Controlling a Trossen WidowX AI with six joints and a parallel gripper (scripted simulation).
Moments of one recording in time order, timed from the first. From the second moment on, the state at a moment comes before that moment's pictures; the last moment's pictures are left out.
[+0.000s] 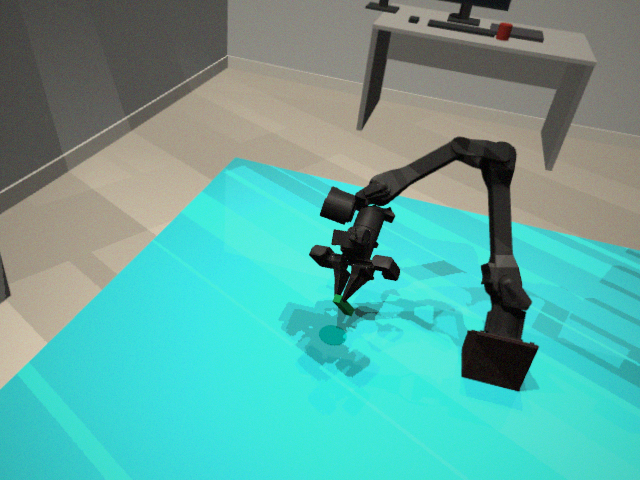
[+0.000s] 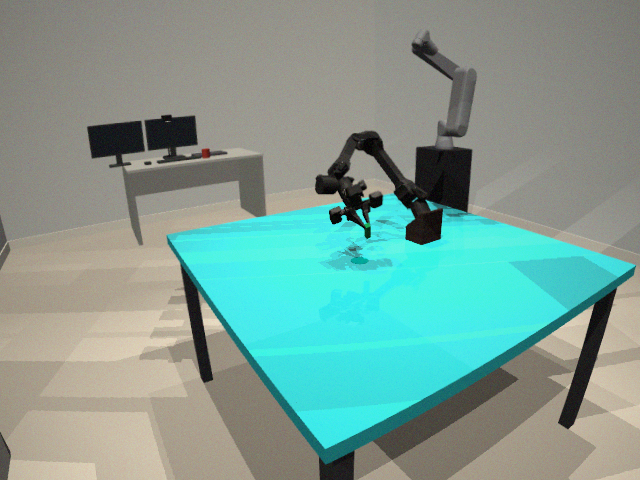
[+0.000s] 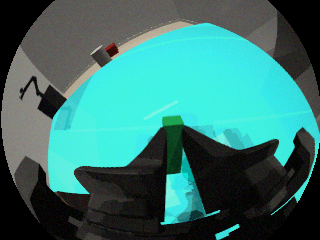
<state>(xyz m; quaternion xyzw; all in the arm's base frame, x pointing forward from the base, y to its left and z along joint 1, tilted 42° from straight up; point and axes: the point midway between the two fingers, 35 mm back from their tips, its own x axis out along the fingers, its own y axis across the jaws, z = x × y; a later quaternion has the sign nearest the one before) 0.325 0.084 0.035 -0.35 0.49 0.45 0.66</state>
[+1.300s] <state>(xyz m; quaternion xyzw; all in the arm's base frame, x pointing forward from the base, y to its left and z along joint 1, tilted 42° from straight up) 0.326 0.079 0.049 -0.33 0.37 0.49 0.72</state>
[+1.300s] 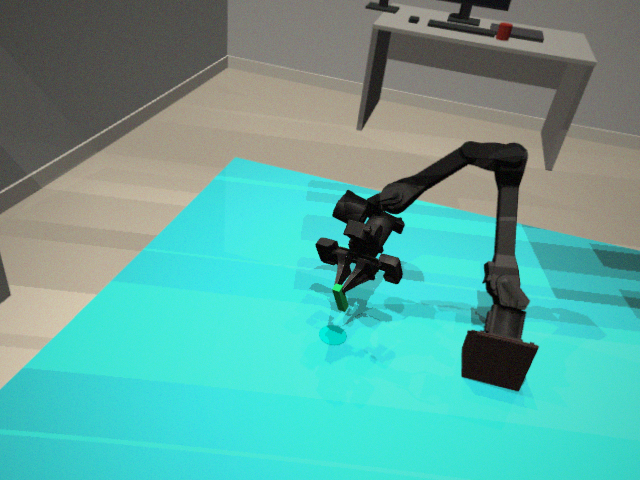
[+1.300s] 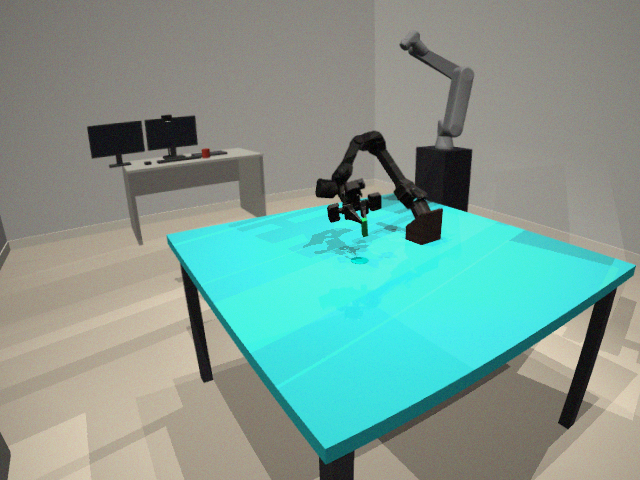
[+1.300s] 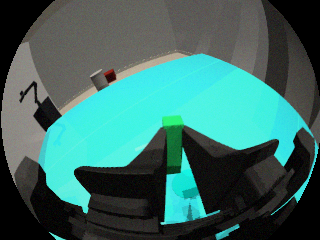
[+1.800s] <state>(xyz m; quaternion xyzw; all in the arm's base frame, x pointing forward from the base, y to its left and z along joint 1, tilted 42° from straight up) 0.325 0.076 0.057 -0.33 0.31 0.50 0.73</state>
